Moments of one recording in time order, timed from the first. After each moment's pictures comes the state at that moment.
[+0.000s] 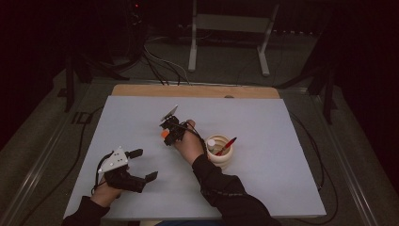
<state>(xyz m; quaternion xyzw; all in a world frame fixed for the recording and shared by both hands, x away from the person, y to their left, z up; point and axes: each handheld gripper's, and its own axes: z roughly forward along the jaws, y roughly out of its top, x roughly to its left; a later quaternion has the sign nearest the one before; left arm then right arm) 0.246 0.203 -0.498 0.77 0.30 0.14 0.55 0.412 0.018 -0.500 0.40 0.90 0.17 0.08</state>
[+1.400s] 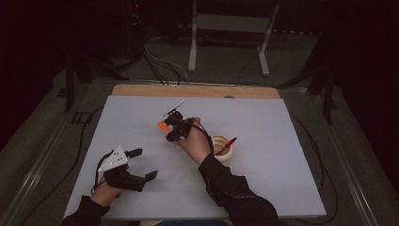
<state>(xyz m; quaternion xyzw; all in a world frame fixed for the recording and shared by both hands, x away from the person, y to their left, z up) 0.248 0.203 -0.497 0.77 0.30 0.14 0.55 0.394 0.001 -0.457 0.37 0.90 0.24 0.06</state>
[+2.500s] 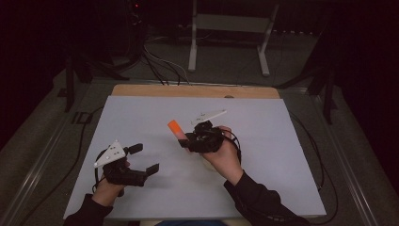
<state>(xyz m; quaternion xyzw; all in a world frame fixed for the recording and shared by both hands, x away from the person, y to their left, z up) 0.244 0.194 -0.465 0.73 0.34 0.14 0.58 0.322 -0.085 -0.406 0.30 0.86 0.42 0.05</state>
